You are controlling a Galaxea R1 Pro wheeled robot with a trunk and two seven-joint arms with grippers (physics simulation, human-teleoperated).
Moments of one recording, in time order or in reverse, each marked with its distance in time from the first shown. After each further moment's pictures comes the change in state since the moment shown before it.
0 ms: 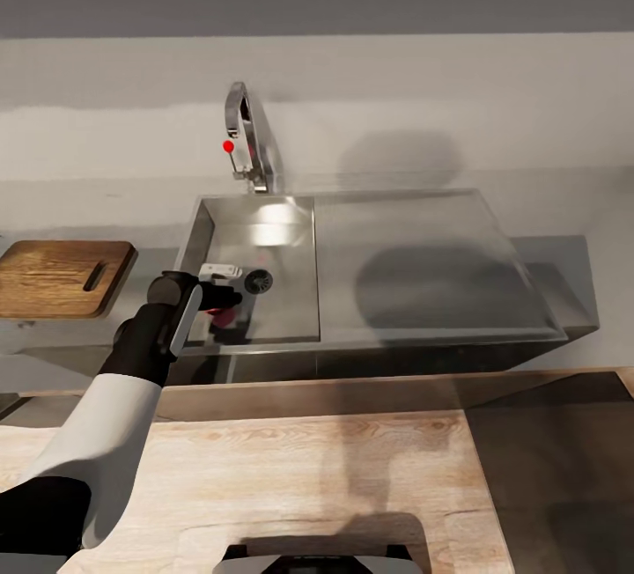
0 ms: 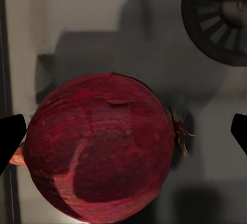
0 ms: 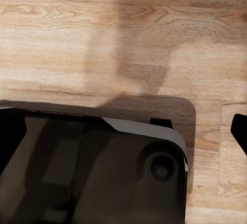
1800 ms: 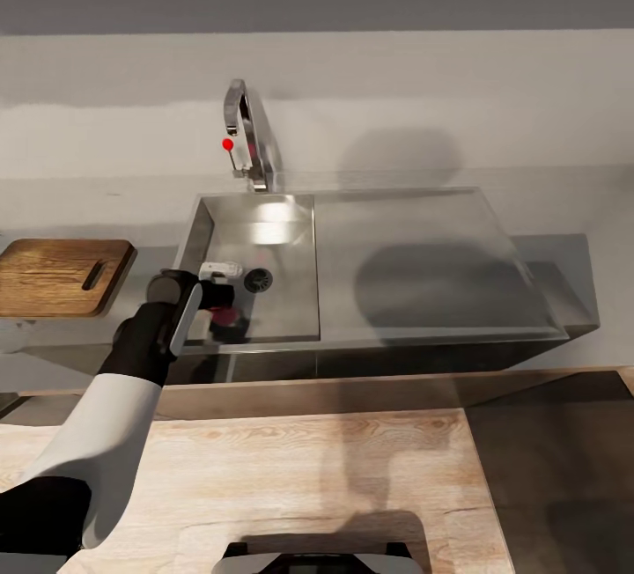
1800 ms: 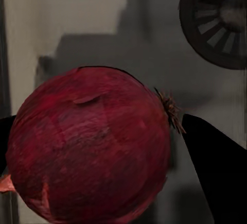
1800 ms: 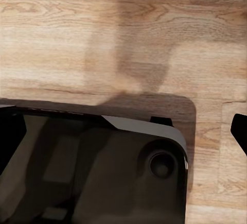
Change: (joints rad) left arm 0.000 -0.001 0.000 -0.012 -0.002 0.000 -0.001; right arm 0.000 0.000 0.000 0.000 0.000 0.000 0.000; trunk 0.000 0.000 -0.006
